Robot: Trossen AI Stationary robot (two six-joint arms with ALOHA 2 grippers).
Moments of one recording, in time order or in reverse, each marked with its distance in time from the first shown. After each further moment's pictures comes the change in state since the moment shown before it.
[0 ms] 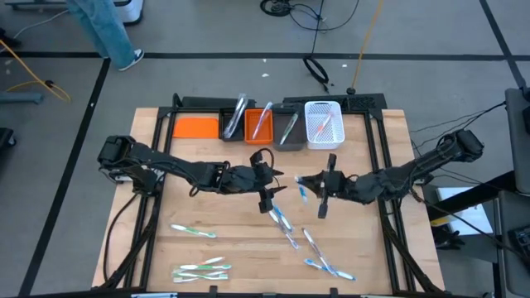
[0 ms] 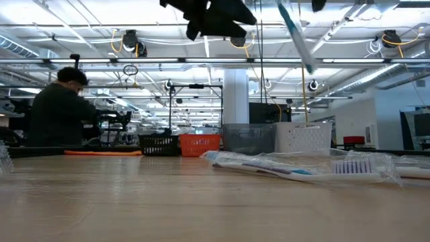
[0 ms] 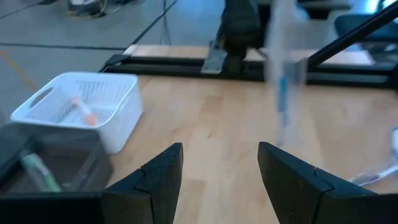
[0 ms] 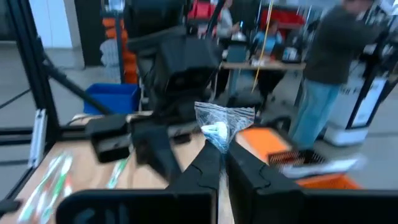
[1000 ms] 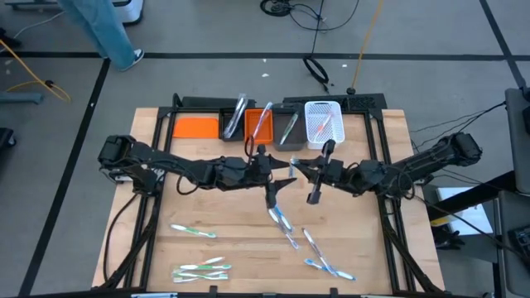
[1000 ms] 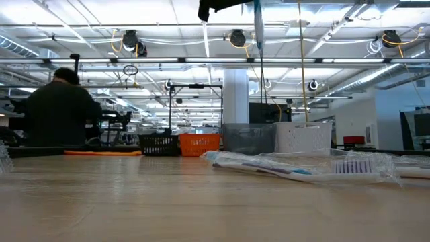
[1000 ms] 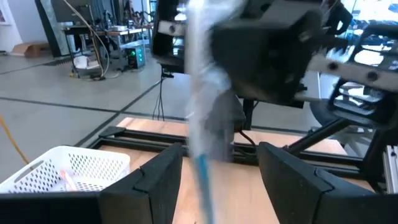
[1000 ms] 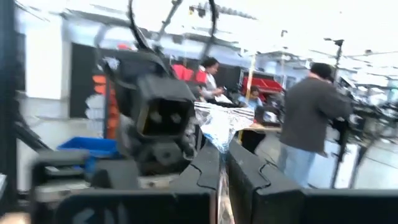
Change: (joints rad) left arm 0.019 0.000 0.000 0.332 0.030 0.046; right arm -0.116 0.079 0.000 0.429 -0.088 -0.276
